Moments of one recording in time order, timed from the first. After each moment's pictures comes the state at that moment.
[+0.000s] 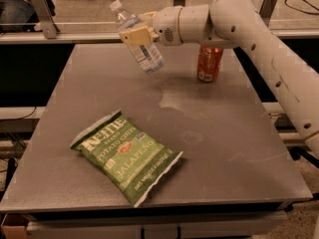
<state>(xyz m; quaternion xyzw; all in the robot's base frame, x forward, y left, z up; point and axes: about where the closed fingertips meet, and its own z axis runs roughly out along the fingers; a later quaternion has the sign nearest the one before) 0.698 0.068 0.973 -0.47 0.62 0.33 0.54</state>
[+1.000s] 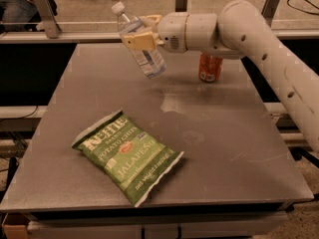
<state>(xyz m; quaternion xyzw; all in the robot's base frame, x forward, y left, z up) 0.674 0.059 0.975 -0.48 0.58 0.34 0.57</state>
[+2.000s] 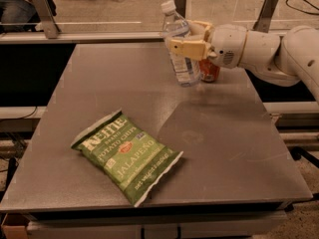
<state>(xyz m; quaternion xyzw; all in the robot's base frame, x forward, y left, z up) 0.619 -0.049 0.991 -0.43 0.54 0.38 0.62</state>
